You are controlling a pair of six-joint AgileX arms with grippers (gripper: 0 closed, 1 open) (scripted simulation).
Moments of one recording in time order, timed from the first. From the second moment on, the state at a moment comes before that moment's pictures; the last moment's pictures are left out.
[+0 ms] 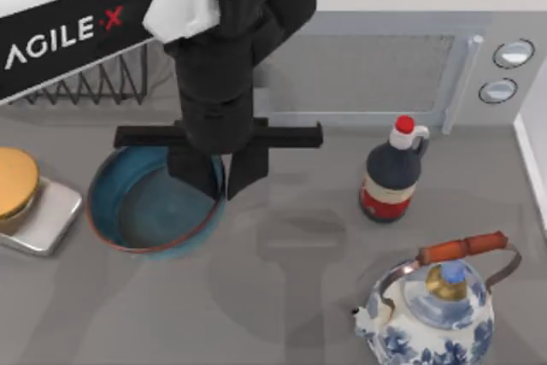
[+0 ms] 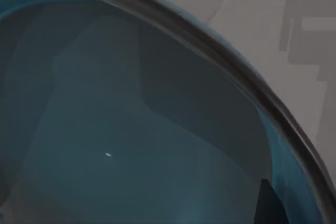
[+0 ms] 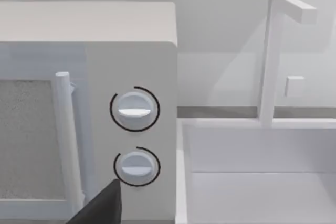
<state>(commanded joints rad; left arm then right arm) -0.68 1.93 1.65 -1.33 0.00 -0.66 0.00 0.00 0.00 0.00 0.00 0.00</state>
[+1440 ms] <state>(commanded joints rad) -0.24 1.39 1.52 -0.89 0.10 -0.31 0.00 0.00 0.00 0.00 0.00 0.00</state>
